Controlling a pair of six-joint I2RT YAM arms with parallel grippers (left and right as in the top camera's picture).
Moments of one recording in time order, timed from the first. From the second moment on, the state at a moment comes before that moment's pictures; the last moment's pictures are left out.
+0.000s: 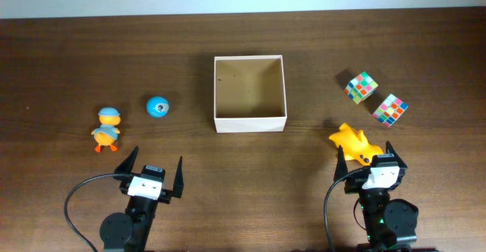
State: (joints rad) left arm -0.01 0.01 0.01 -0.06 0.19 0.21; right arm 0.06 0.01 0.03 -0.10 0.05 -0.08
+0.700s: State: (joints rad) left arm -0.01 0.01 0.01 -0.06 0.19 0.21; right arm 0.06 0.01 0.21 -0.10 0.04 -0.07
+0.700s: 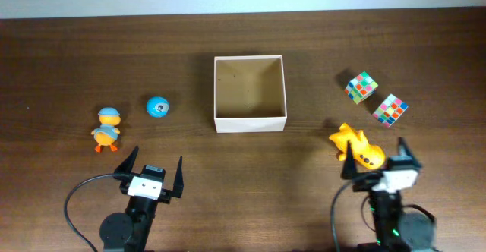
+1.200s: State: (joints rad) left arm -0.01 0.01 0.01 -0.06 0.19 0.21; right arm 0.06 0.46 1.08 -0.78 0.04 0.01
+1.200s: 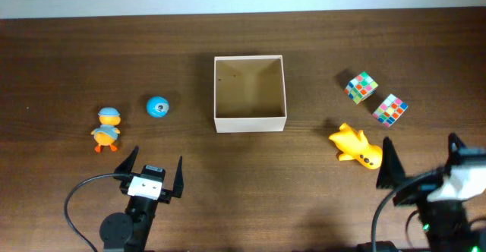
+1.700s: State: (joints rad) left arm -0.01 0.01 0.01 -0.06 0.19 0.21; right arm 0.06 1.12 1.64 -1.20 -0.04 0.05
